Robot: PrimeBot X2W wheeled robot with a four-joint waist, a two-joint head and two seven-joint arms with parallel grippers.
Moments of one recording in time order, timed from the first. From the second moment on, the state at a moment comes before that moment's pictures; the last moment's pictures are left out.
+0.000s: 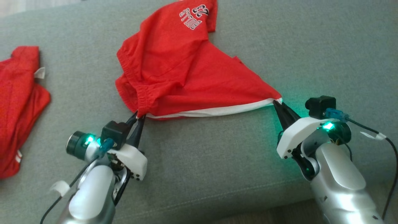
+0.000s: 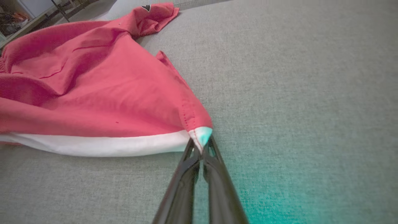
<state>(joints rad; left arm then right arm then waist) -0.36 0.15 -0.39 0.56 -0.07 -0.08 -0.25 -0.48 -0.06 0.14 0.71 0.26 0.13 -0.08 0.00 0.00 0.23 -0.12</state>
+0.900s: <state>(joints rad) -0.36 0.10 -0.22 0.01 -0.62 -0.06 0.08 -0.53 -0.12 0.07 0.19 0.17 0.13 -0.05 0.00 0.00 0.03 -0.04</state>
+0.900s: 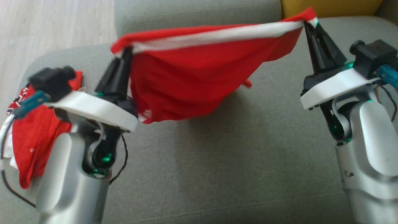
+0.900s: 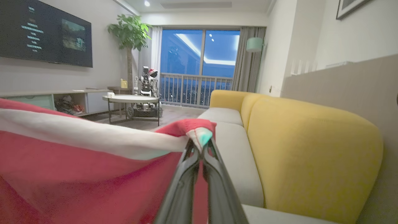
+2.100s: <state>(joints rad) -1.35 0.20 -0.18 0.28 -0.61 0.05 0.32 -1.43 -0.11 -0.07 0.49 0.06 0.13 0.10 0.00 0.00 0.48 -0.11</state>
